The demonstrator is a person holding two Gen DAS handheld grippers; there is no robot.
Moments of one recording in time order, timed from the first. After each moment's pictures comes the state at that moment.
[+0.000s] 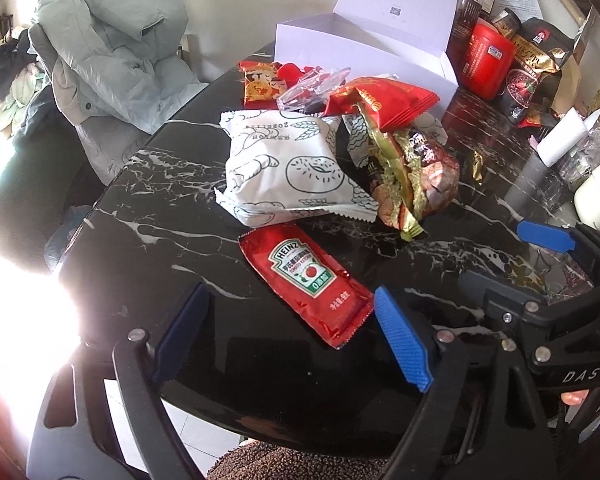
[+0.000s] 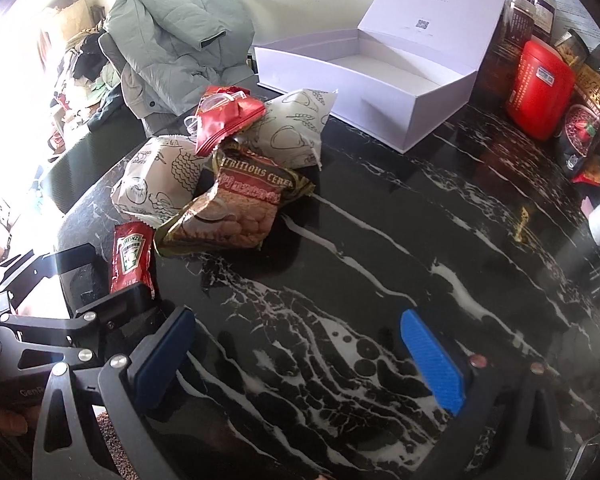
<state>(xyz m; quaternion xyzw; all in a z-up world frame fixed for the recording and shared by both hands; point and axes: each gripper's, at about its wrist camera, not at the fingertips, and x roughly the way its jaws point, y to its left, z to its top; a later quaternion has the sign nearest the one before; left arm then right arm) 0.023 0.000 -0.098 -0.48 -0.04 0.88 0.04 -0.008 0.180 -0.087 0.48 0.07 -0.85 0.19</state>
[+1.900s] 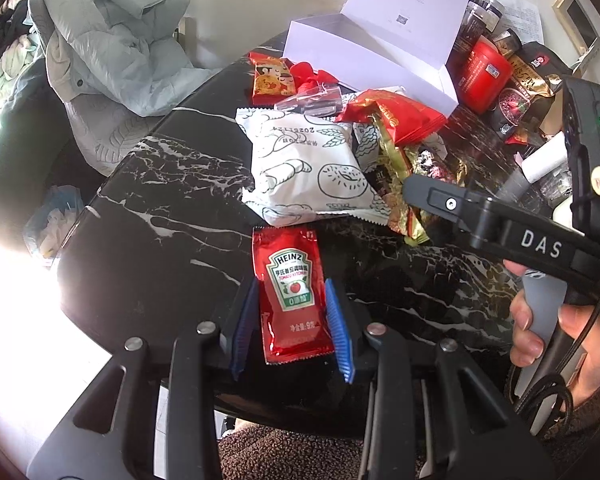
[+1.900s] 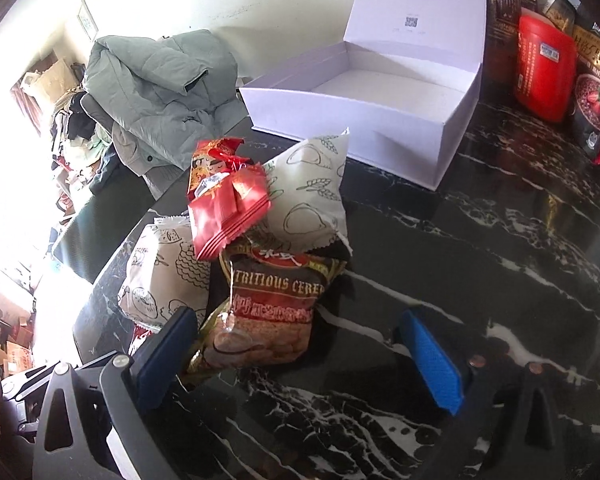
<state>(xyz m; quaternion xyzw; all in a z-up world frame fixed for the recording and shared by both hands) 0.022 -0.018 -0.096 -0.49 -0.09 0.86 0.06 -0.057 0.160 -0.089 0.48 -0.04 -0.86 0.19</state>
